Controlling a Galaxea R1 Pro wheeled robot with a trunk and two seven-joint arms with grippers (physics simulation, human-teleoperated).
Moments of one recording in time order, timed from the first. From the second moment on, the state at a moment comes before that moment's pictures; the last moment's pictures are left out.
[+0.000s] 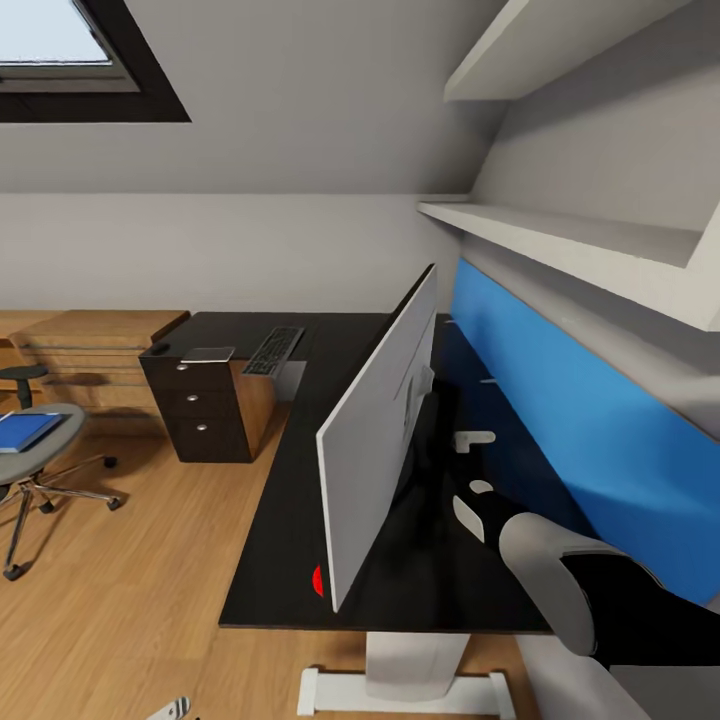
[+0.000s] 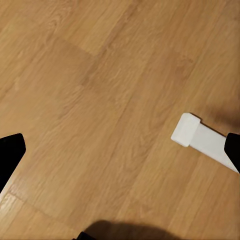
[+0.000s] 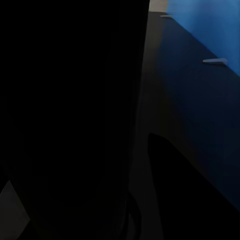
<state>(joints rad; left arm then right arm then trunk) -0.19 -0.04 0.61 -0.52 -0.07 -0.09 -0.08 -1.07 0.07 0.00 -0.03 0.06 -0.39 -0.13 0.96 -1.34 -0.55</state>
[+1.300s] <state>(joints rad) -0.19 -0.04 0.61 -0.52 -0.07 -0.09 -0.08 -1.07 0.06 0.04 -0.03 0.04 -0.38 -0.16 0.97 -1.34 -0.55</state>
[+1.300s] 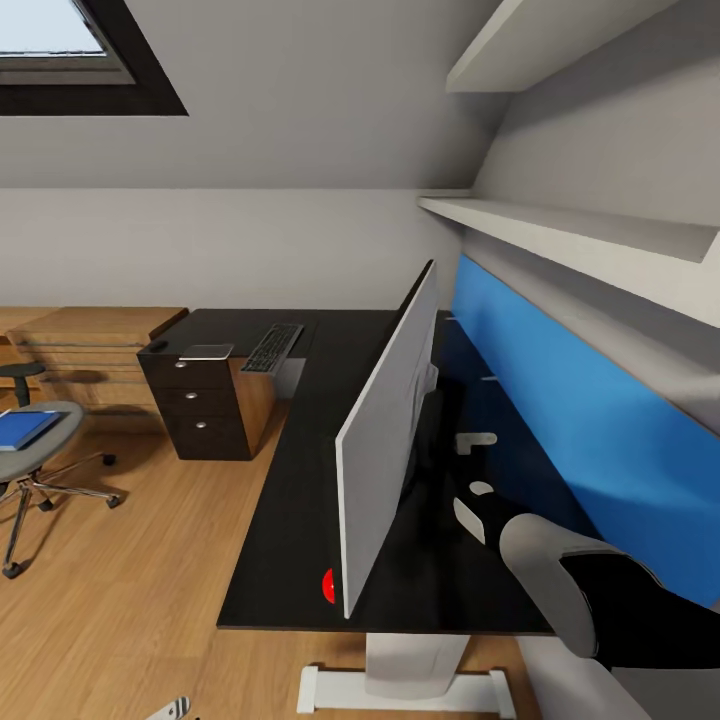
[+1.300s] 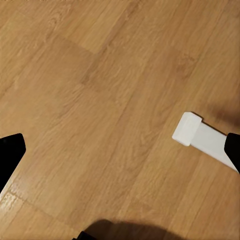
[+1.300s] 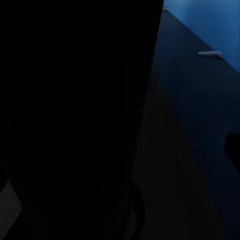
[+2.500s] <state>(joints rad) -0.19 -0.04 0.61 -0.52 -0.07 -0.09 -0.08 -1.07 0.06 0.03 -0.03 0.04 -0.38 -0.16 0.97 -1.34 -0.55</state>
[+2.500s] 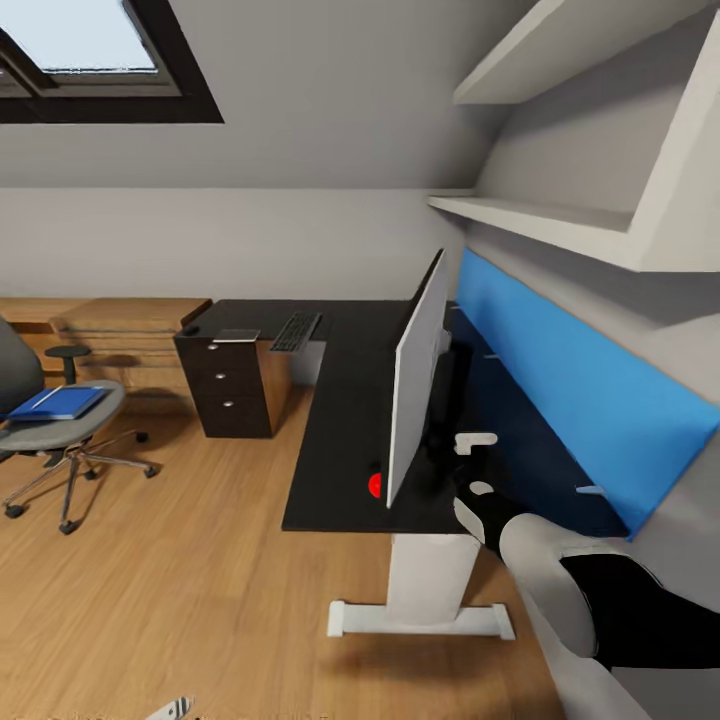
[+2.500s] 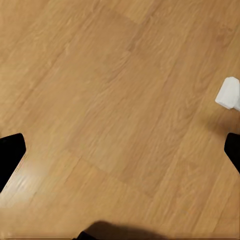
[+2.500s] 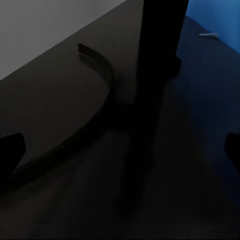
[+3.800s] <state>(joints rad) -0.19 -0.05 0.60 -0.50 -0.07 -0.09 -0.08 -0.92 -0.02 0.03 0.02 0.03 -0.39 -0.17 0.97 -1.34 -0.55</state>
